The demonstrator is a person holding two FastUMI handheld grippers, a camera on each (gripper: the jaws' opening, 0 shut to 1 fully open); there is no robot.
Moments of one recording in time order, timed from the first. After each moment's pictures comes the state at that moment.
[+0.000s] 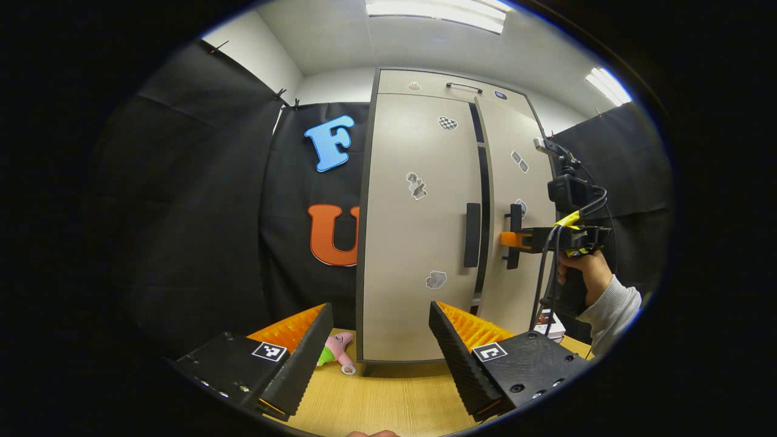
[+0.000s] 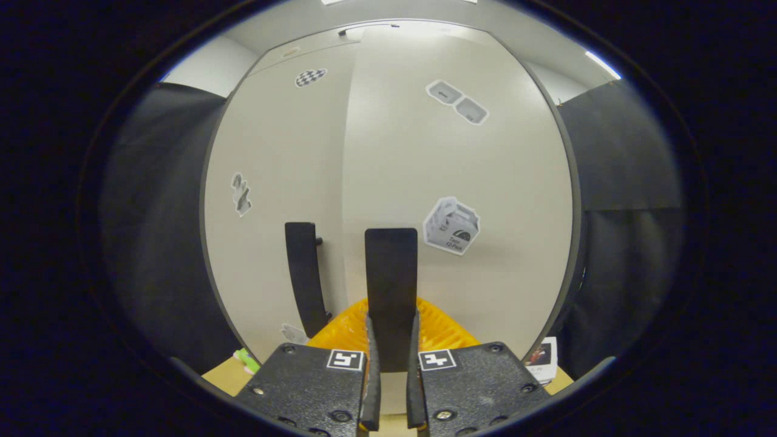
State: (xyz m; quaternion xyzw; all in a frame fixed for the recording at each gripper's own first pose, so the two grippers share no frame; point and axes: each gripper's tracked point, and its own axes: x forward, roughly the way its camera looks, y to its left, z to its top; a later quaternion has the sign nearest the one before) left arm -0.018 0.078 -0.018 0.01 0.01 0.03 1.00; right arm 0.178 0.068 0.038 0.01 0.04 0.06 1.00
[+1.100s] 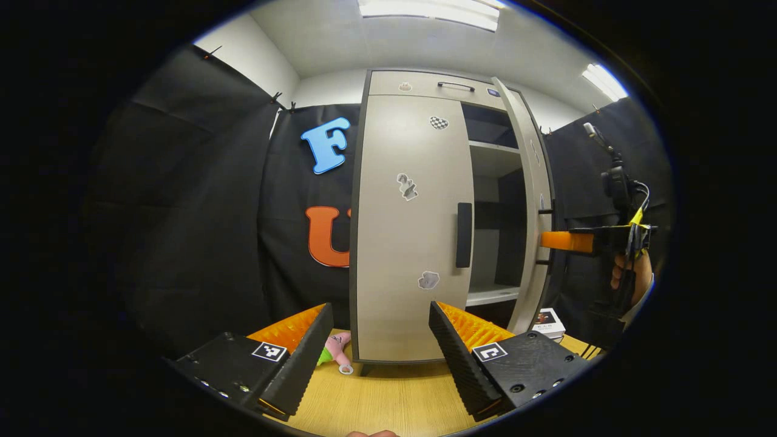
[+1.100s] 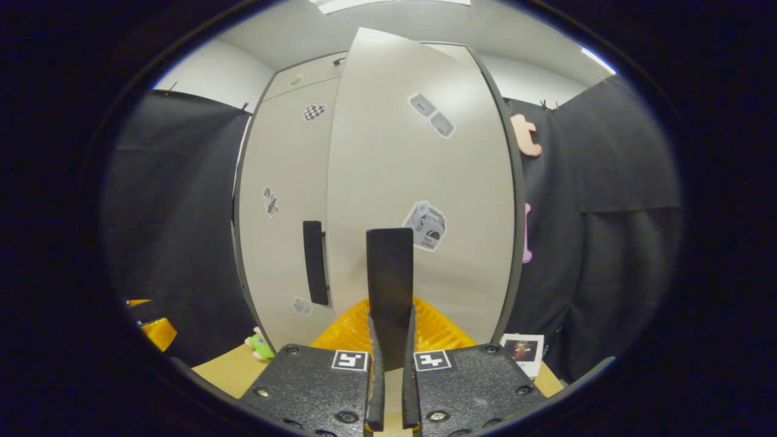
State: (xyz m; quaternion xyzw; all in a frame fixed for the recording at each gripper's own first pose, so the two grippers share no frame) left arm -0.023 0.060 -0.019 0.02 0.01 0.04 1.00; right arm 0.093 0.010 0.038 0.01 0.03 0.09 1.00
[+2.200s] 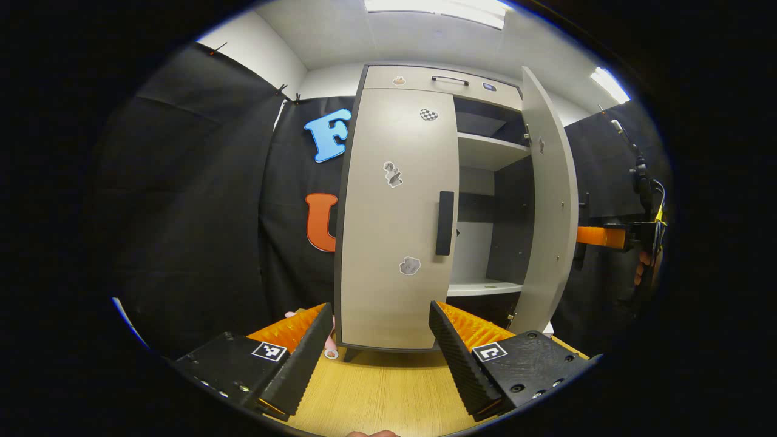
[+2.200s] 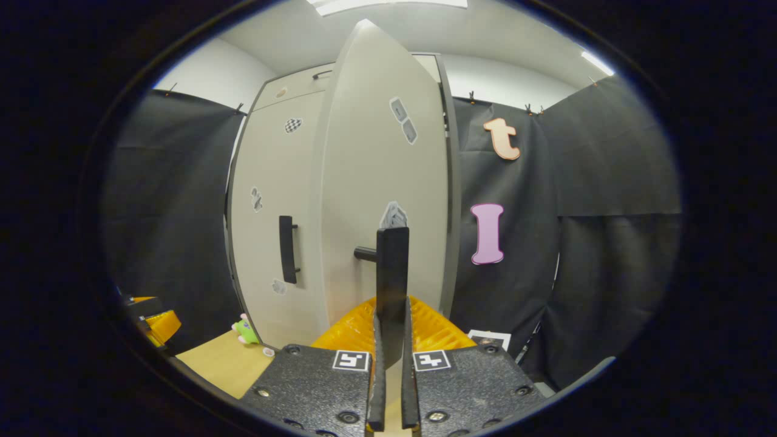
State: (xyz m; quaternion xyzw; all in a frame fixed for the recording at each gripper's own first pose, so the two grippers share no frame) left arm -0.045 0.017 -0.036 0.00 0.03 0.06 1.00; right arm 0.044 -0.078 0.037 0.01 0.03 0.07 1.00
